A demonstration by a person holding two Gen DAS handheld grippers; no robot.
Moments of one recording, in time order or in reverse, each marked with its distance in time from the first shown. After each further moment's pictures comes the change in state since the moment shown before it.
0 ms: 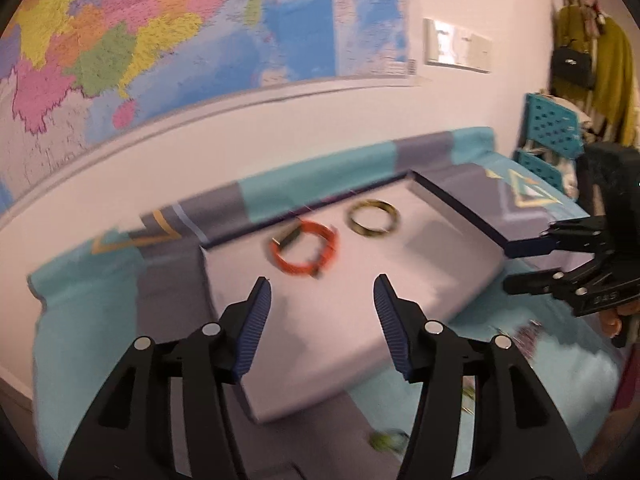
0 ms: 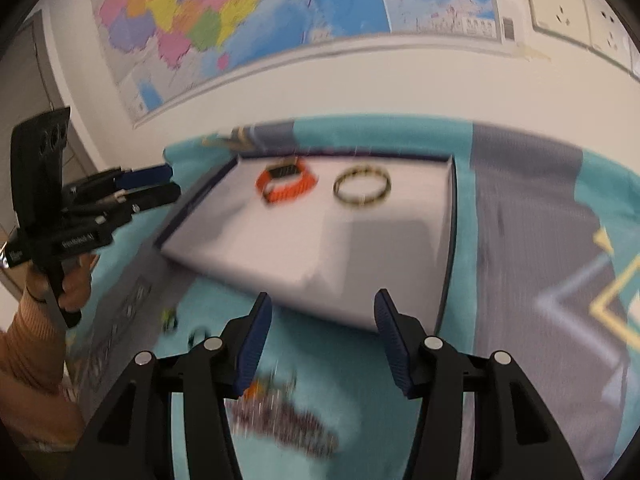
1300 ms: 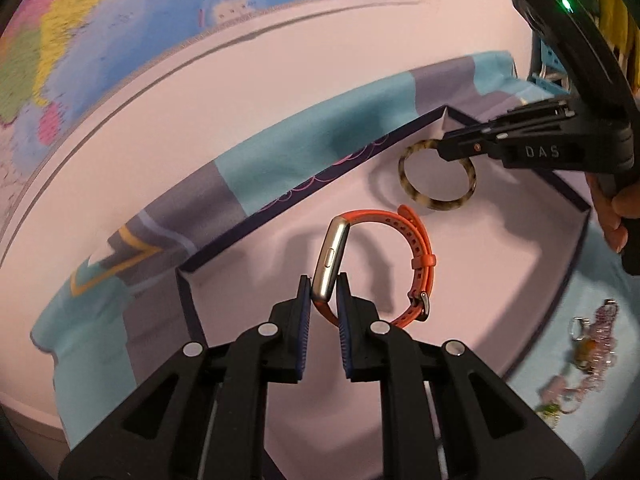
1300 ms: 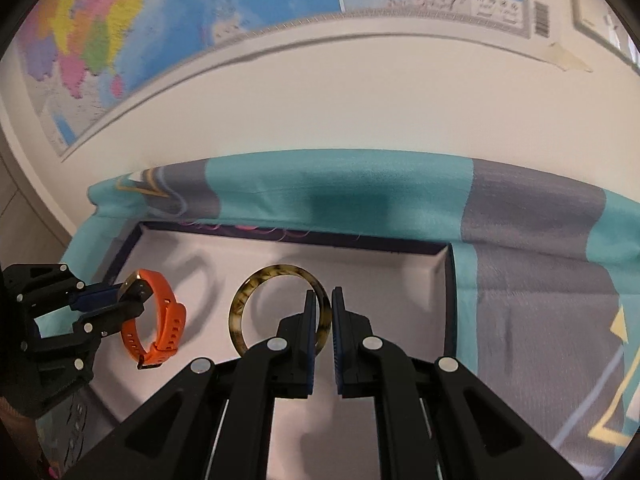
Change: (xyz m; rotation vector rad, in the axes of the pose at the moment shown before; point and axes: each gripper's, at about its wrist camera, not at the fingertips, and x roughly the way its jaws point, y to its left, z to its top) left arm 0.099 0.012 0.031 0.191 0.220 0.059; right arm 0.103 -0.042 0.117 0.099 0.042 -0.161
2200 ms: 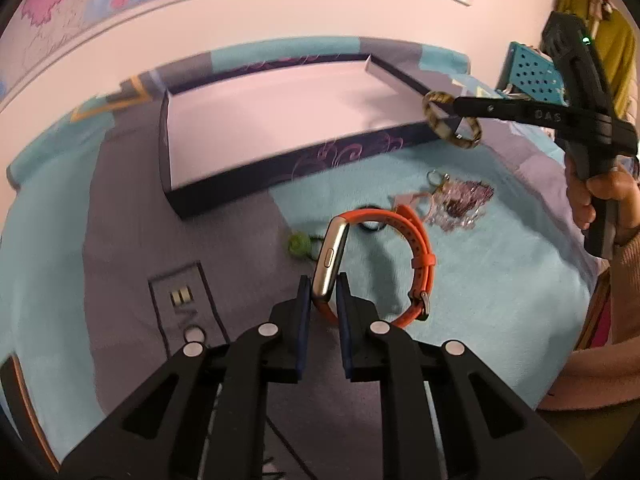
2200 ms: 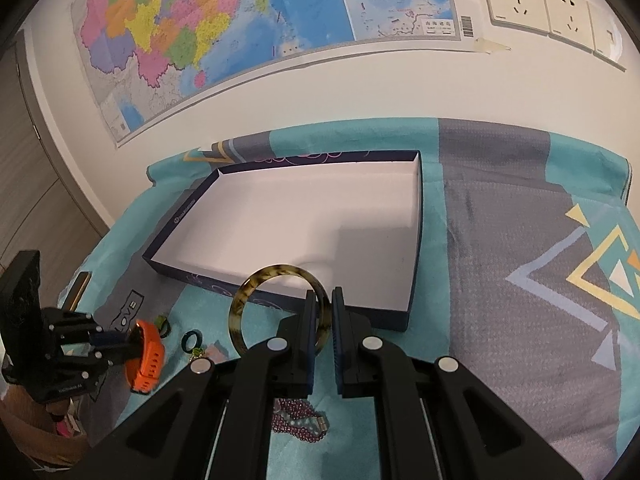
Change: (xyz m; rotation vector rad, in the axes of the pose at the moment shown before) left arm -0.099 -0.067 -0.141 -0.242 0.020 -0.173; right arm -0.114 0.002 -0.122 -0.020 -0.093 0.110
